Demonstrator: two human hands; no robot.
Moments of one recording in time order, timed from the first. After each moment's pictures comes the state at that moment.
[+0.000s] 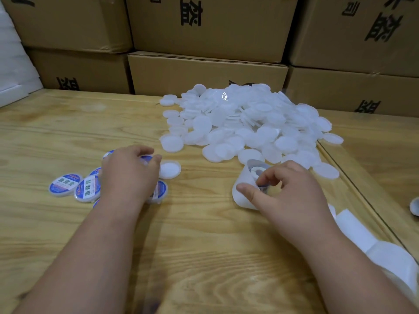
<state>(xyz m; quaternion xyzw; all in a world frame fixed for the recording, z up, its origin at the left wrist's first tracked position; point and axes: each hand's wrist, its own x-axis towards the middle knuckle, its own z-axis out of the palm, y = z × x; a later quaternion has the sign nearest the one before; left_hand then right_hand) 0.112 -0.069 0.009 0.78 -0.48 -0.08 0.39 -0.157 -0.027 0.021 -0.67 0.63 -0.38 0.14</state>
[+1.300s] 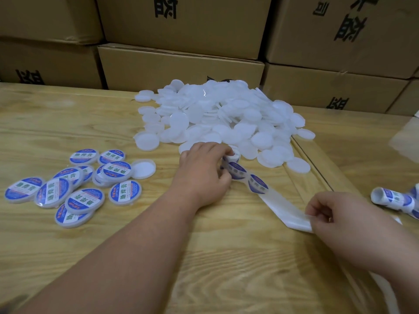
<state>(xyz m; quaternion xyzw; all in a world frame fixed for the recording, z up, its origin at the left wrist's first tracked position) -0.021 -0.107 -0.014 0.54 -0.77 -0.09 0.33 -0.259 0.015 0.053 -0.63 0.76 -0.07 0.12</state>
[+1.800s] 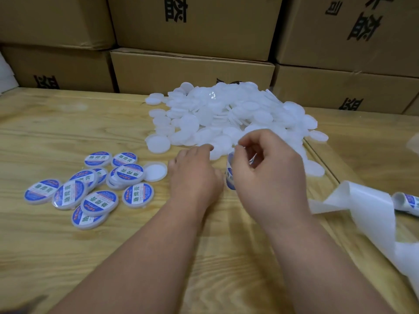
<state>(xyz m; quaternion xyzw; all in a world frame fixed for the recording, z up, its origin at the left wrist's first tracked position) -0.006 -0.104 -0.009 0.69 -0.65 -0.06 0.29 -0.125 -0.038 0.049 -0.64 0.55 -0.52 0.08</state>
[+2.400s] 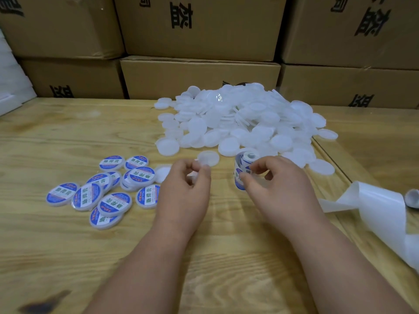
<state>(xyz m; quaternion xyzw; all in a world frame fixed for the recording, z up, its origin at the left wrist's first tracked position) 0.020 -0.044 -0.003 0.58 -0.51 -0.29 0.57 -0.154 -0.047 0.018 -0.68 0.61 -0.39 0.10</state>
